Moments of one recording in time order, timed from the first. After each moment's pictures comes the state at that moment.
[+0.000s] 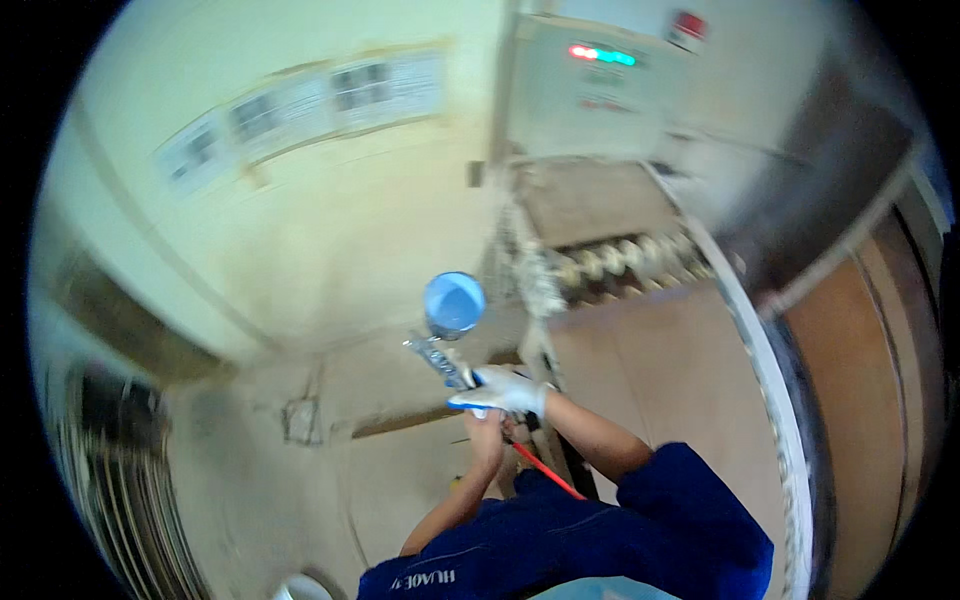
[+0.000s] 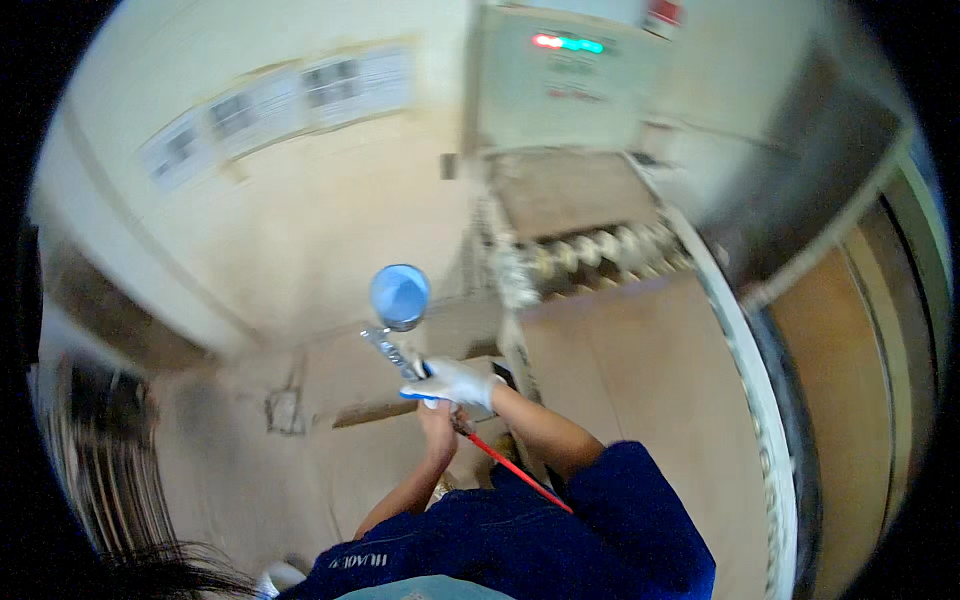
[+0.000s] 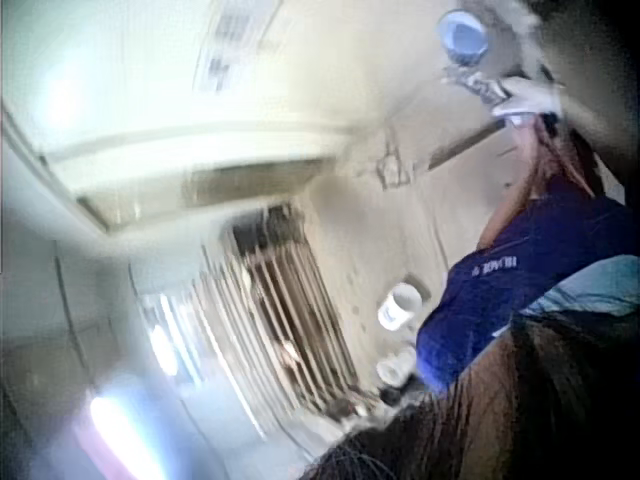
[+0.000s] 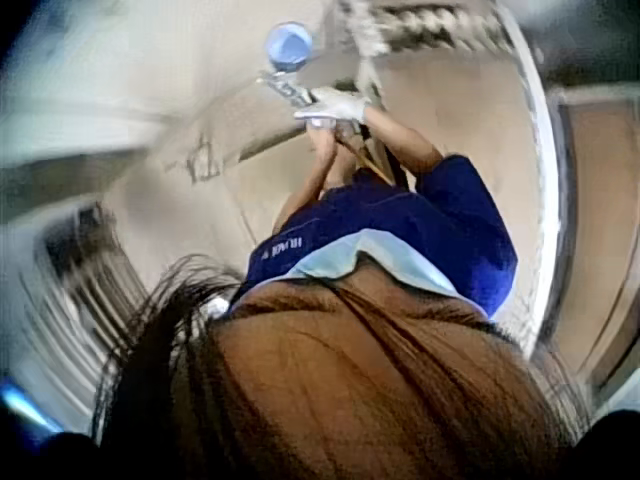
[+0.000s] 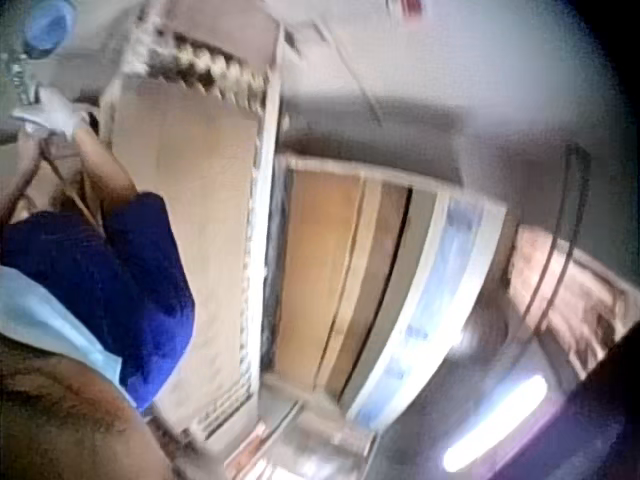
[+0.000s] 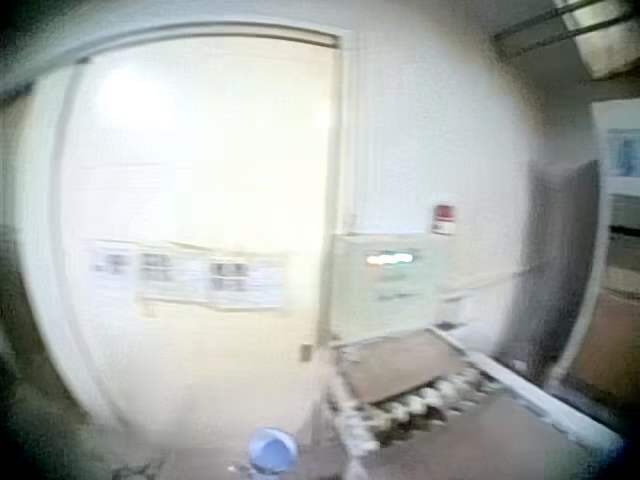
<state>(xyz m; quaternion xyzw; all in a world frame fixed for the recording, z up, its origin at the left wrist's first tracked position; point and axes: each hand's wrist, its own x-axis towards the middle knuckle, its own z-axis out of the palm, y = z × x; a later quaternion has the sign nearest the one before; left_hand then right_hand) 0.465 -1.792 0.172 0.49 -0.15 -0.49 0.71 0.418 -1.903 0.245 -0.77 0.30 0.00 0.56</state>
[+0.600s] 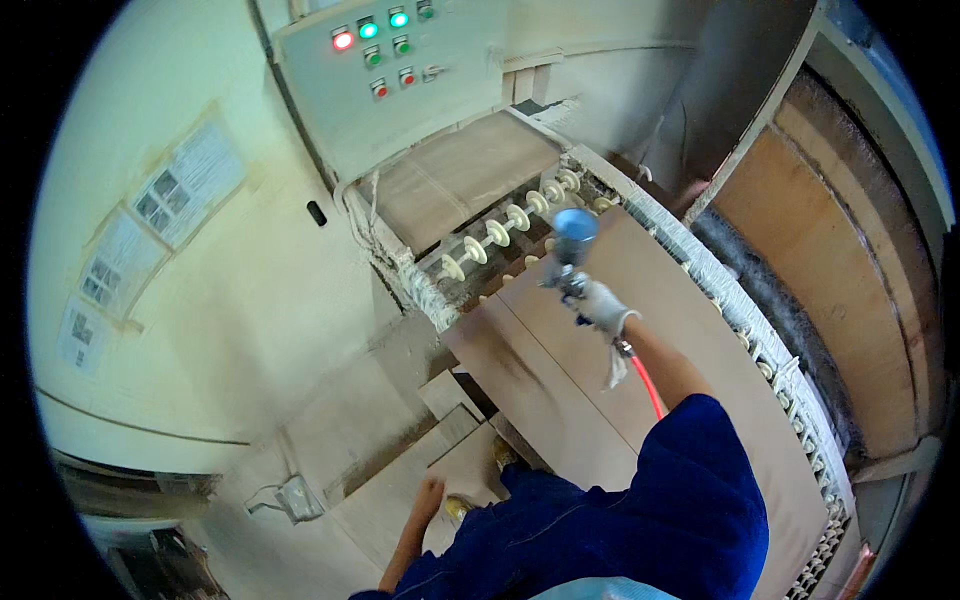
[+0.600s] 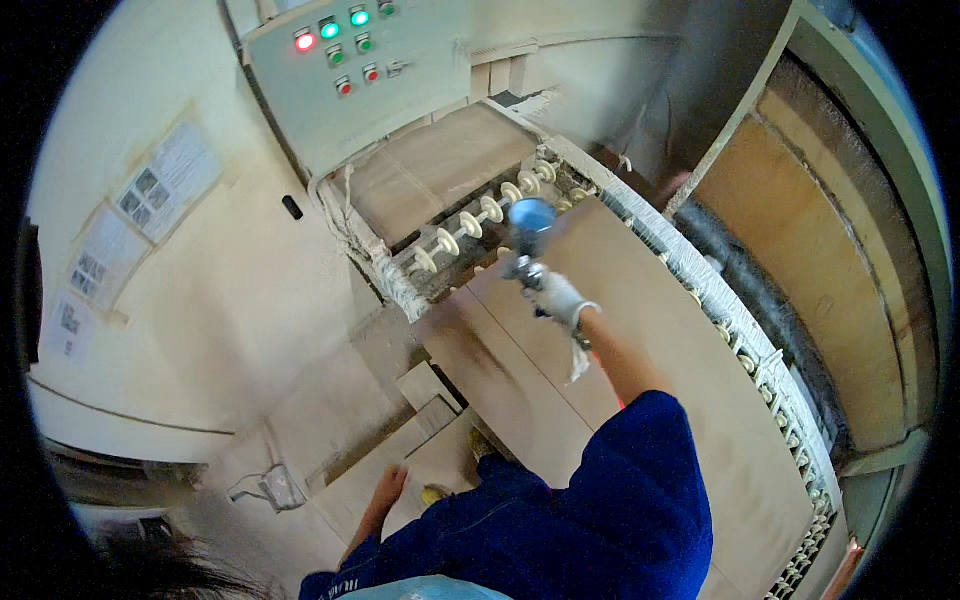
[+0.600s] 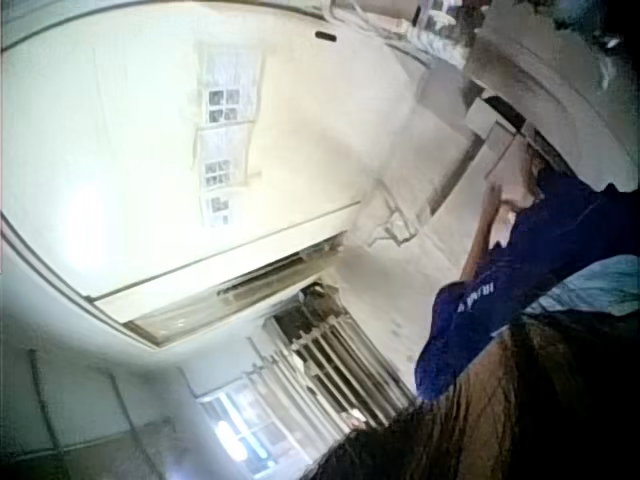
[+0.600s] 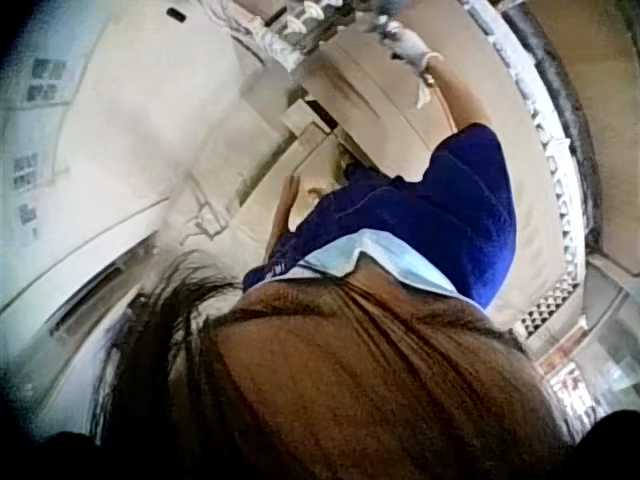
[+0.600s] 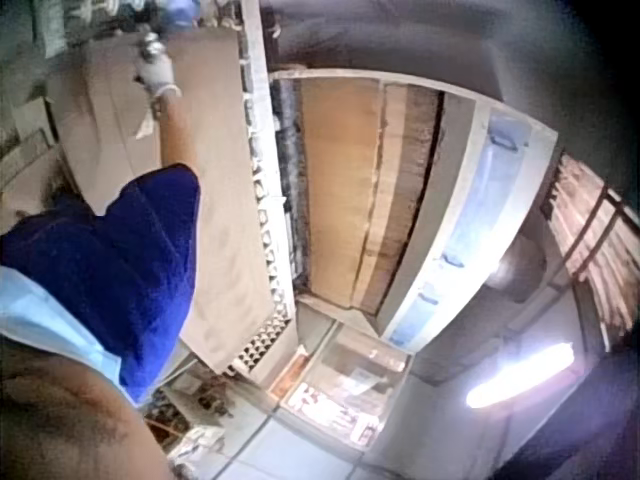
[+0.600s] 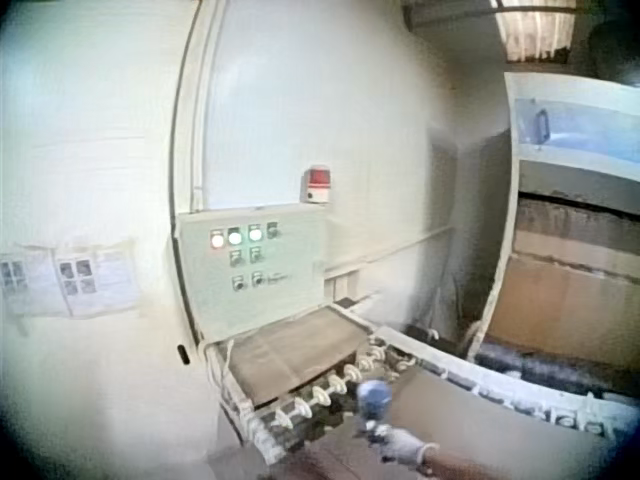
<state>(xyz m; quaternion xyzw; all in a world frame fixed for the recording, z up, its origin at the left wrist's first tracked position) 0.506 -1.792 -0.025 0.61 -0.56 -0.56 0.11 0.015 -2.048 0.189 -0.56 0.69 -0.23 0.40</state>
